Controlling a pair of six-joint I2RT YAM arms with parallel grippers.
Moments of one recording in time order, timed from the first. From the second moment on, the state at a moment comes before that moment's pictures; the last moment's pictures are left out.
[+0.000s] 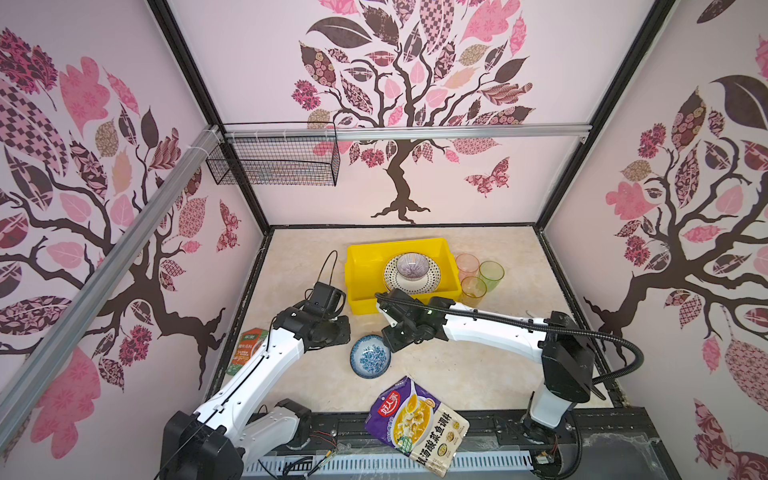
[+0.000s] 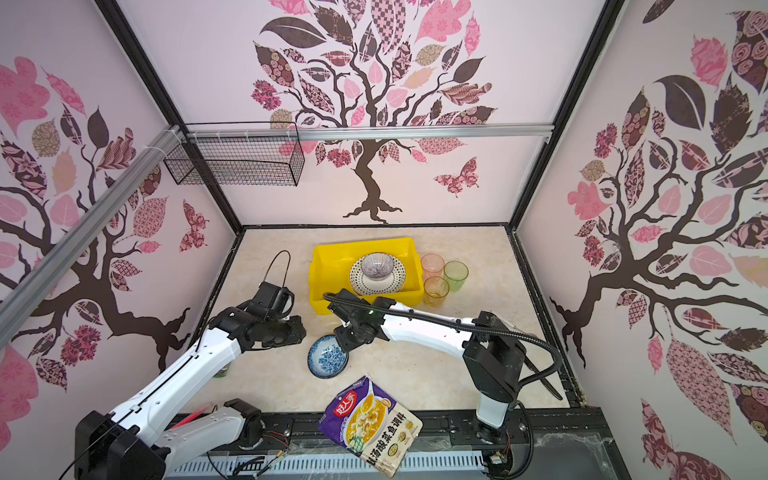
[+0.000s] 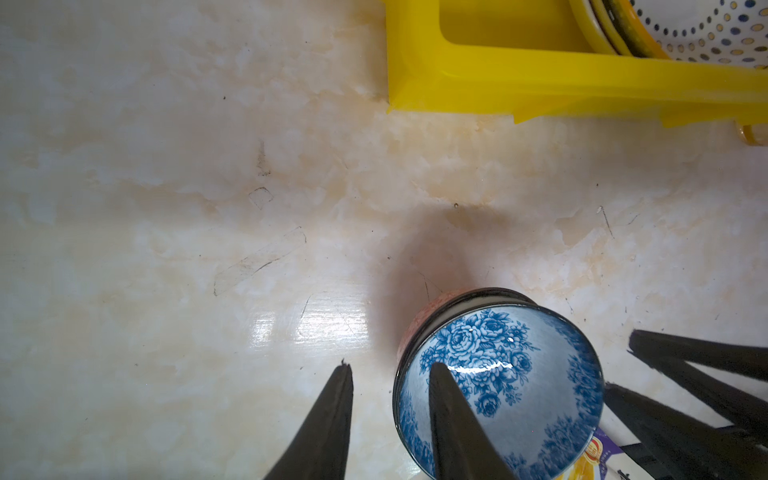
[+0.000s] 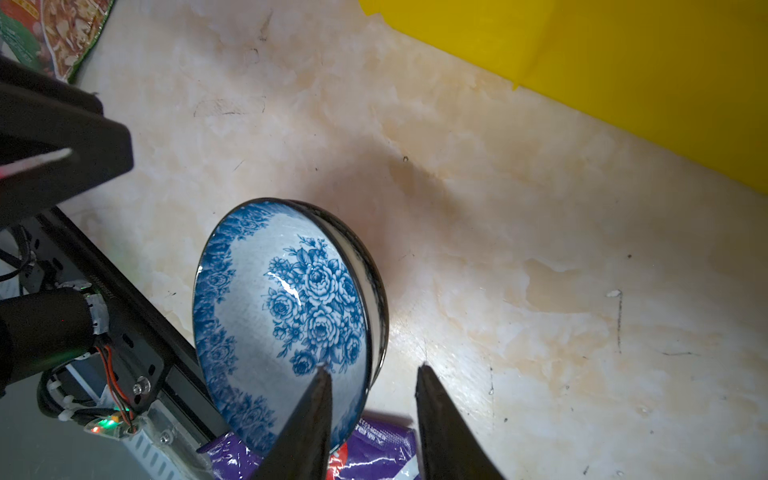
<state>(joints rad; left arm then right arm) -0.41 1.09 0.85 -0.92 0.04 -0.50 1.04 1.76 1.33 -0.65 -0.06 0.49</state>
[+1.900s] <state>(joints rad) -0.41 1.12 0.85 -0.87 0.07 -0.50 1.08 1.88 1.42 -0.74 -0.01 0.45</state>
